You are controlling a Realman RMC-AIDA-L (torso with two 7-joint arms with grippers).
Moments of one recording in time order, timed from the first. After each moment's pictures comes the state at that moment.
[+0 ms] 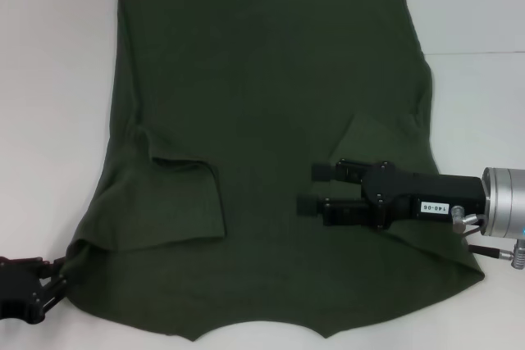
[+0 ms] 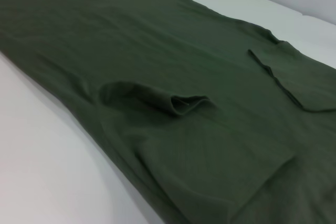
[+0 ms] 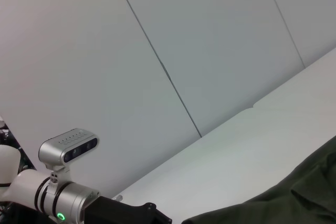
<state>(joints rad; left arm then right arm) -0.28 -2.17 0.37 0.85 2.28 1.49 -1.30 0.58 2.08 -0.80 -0.49 -1.82 -1.58 1.50</state>
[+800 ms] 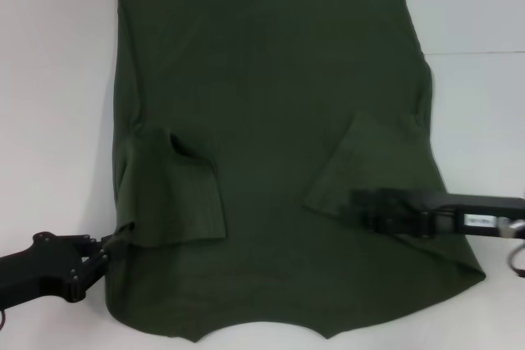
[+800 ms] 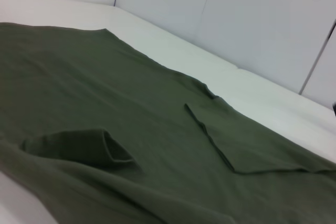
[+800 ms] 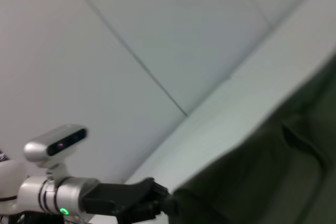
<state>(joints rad) -0.35 -2.17 0.37 0.80 2.22 1.62 -1.35 0.50 2.04 -0.81 -0.56 -1.85 -1.63 1.77</state>
